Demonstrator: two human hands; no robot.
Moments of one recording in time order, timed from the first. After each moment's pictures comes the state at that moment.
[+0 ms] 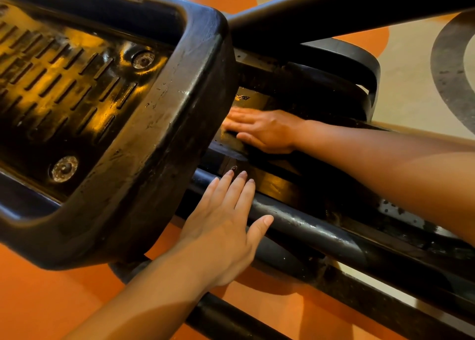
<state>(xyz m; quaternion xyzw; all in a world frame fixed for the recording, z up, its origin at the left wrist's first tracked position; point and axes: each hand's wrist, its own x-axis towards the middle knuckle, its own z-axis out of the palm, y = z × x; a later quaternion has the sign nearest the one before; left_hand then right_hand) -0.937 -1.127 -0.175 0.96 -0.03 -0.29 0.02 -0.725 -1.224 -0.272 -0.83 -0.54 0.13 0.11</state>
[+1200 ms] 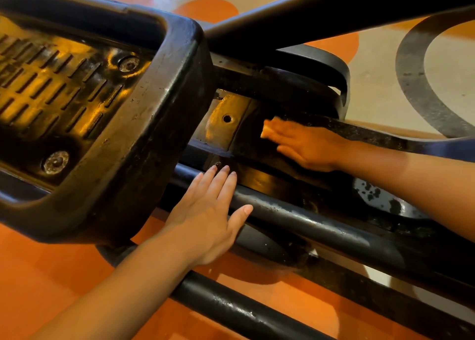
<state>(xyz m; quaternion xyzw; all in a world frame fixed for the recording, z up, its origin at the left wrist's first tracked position) -0.938 -1.124 -0.181 0.96 -0.05 -0.28 0.01 -0.752 -1.340 -0.292 -0.86 -0.47 0.14 0.14</state>
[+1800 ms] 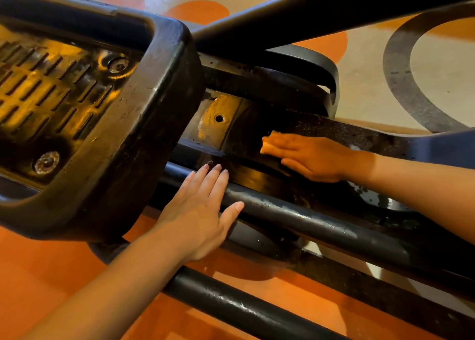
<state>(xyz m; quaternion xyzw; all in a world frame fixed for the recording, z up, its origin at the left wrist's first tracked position) -0.938 -1.120 -0.190 0.97 -0.06 -0.24 0.03 -0.774 -1.366 -0.296 -0.84 -0.51 0.12 0.15</state>
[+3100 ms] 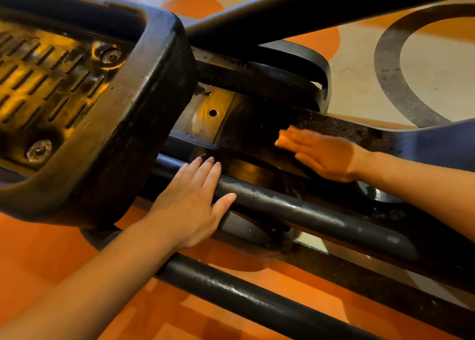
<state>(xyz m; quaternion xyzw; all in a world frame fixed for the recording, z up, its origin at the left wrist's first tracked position) -0.938 -1.120 -0.190 0.97 -0.07 -0.24 0.00 -0.783 -1.406 -0.295 -0.87 -0.46 0.15 0.13</state>
